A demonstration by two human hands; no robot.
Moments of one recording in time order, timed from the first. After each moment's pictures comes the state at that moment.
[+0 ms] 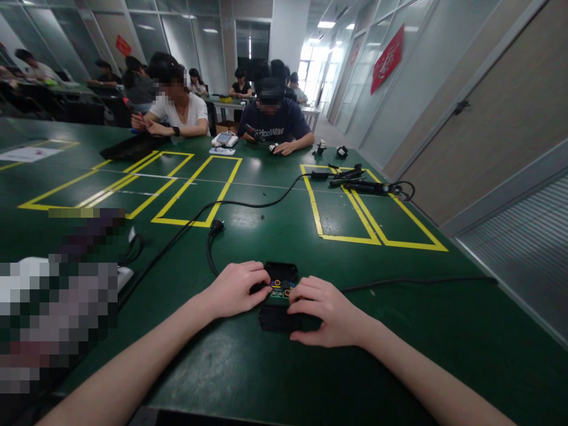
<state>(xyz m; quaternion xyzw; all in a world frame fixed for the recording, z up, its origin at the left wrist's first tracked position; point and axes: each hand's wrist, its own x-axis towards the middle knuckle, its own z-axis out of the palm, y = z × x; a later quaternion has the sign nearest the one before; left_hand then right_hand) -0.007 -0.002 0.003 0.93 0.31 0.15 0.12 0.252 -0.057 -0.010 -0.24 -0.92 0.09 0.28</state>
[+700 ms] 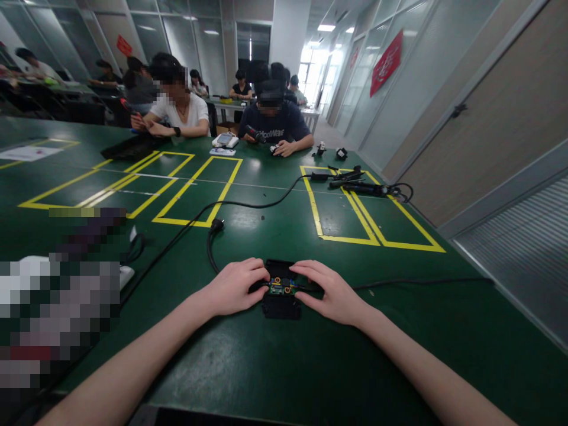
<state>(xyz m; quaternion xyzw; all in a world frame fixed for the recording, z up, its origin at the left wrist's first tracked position) -0.011 0.001 0.004 0.93 0.30 0.13 0.14 0.269 -0.040 -0.017 -0.39 -0.86 0.14 0.29</state>
